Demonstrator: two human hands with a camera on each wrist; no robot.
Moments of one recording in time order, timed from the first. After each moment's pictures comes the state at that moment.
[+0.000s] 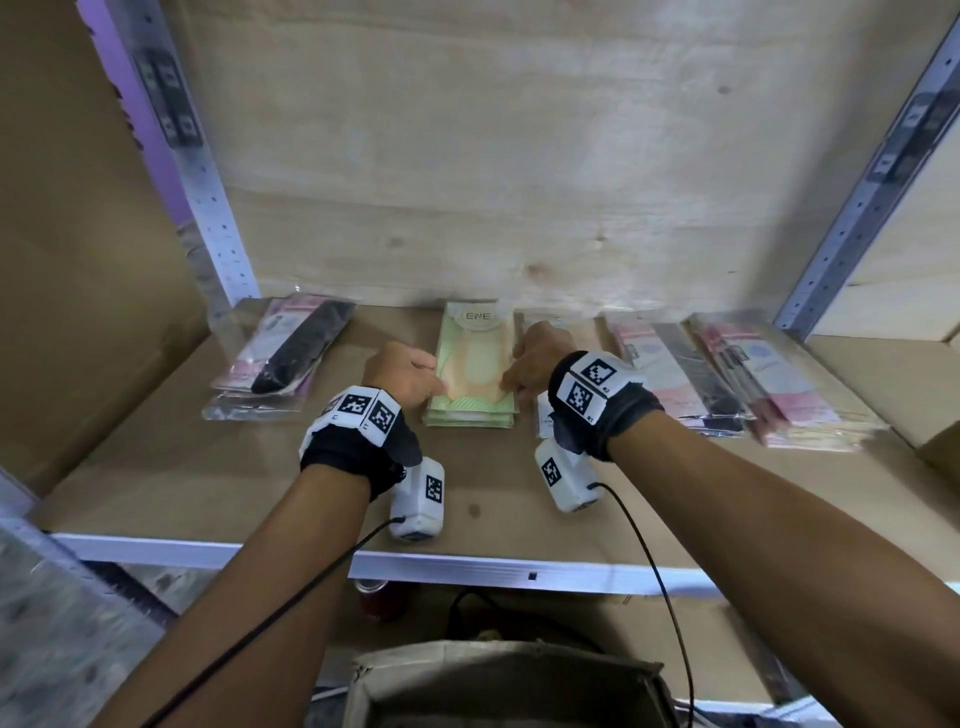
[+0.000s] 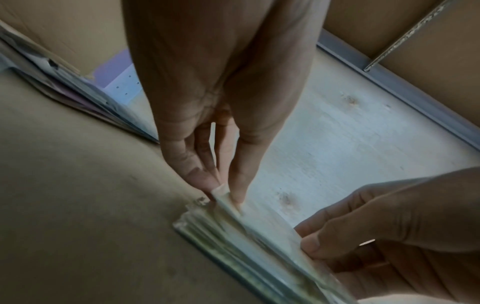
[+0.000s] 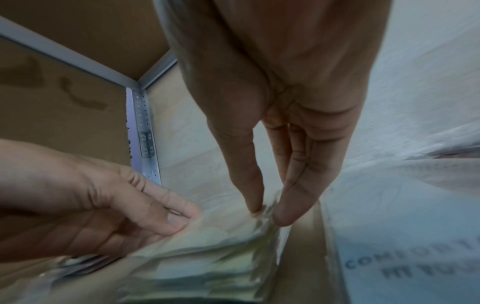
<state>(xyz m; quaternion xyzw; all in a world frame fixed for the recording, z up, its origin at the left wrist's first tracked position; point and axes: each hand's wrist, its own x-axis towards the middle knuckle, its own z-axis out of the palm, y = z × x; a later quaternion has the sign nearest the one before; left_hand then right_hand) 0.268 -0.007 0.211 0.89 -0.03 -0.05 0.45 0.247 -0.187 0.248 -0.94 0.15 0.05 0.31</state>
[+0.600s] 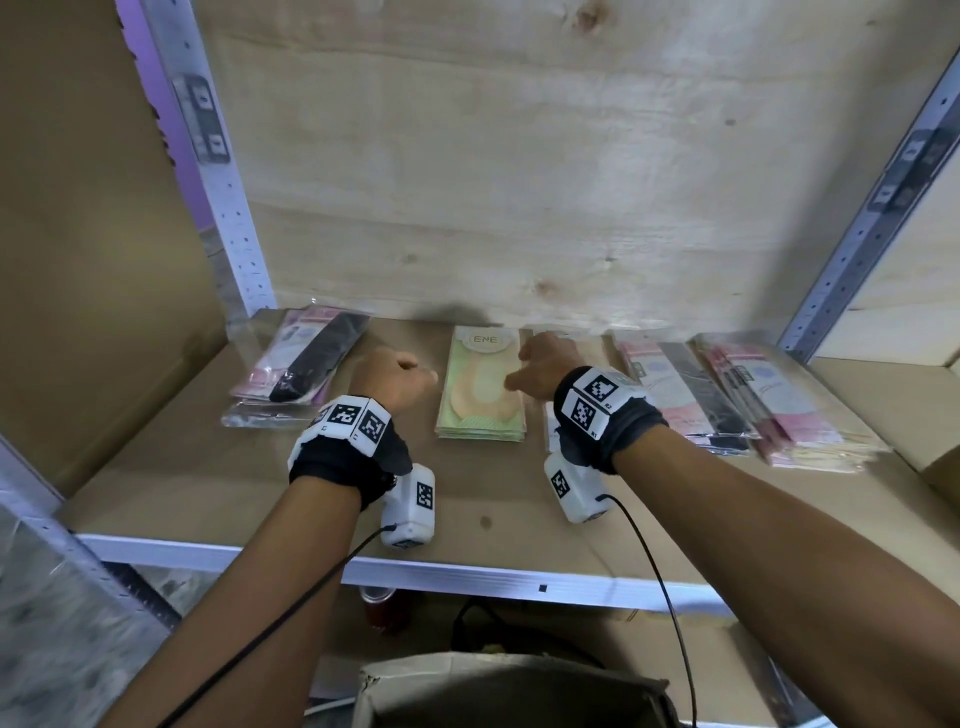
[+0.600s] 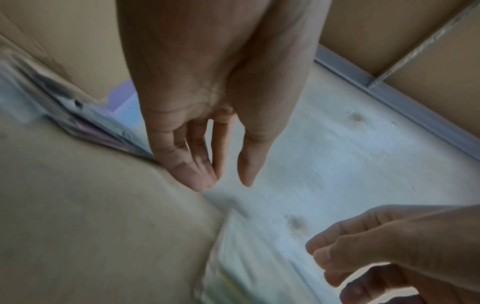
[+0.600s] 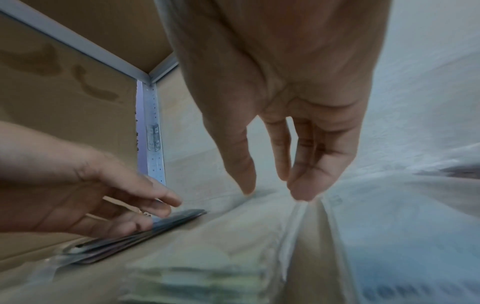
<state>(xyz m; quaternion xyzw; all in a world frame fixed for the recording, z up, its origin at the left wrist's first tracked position) 0.262 0.018 0.224 0.90 0.01 0.01 0.44 0.247 -0.181 0.251 -0.96 0.12 0.01 0.26</state>
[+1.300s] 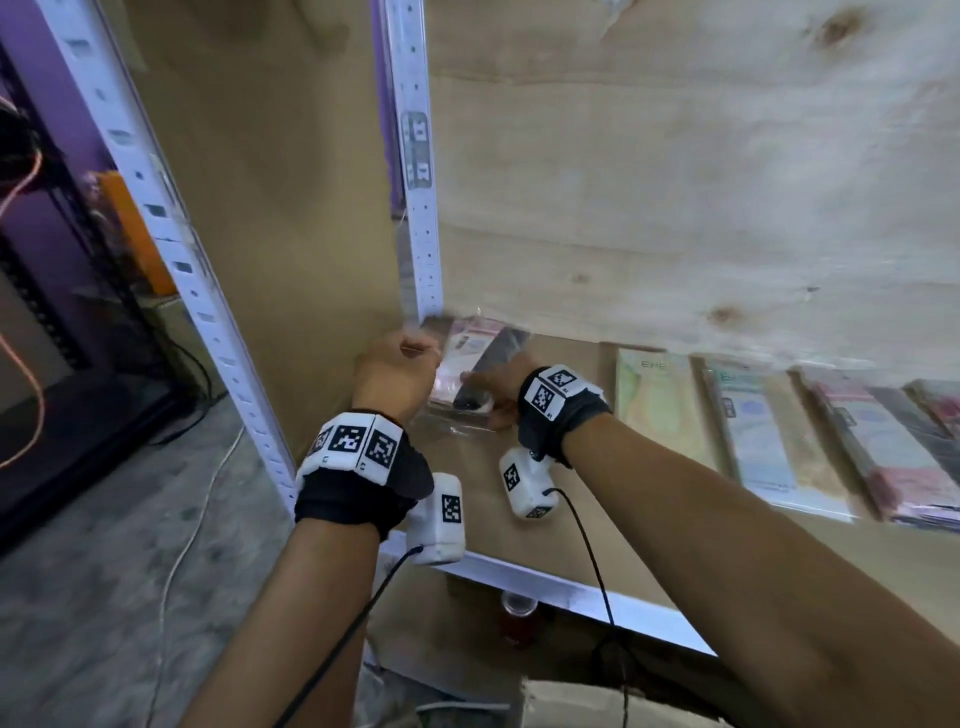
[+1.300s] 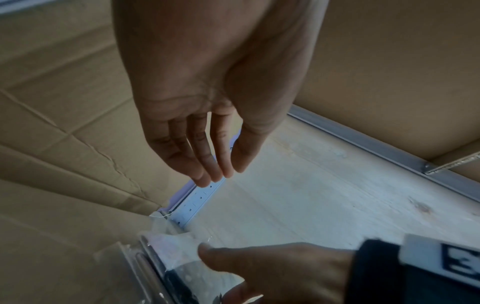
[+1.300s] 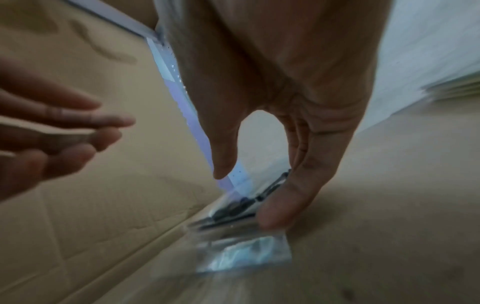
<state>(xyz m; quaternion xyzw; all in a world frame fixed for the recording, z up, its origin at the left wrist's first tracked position) 0.237 0.185 0.263 0.85 0.10 0.13 0.51 0.316 0.038 0.227 -0.87 0.03 0.16 0.47</state>
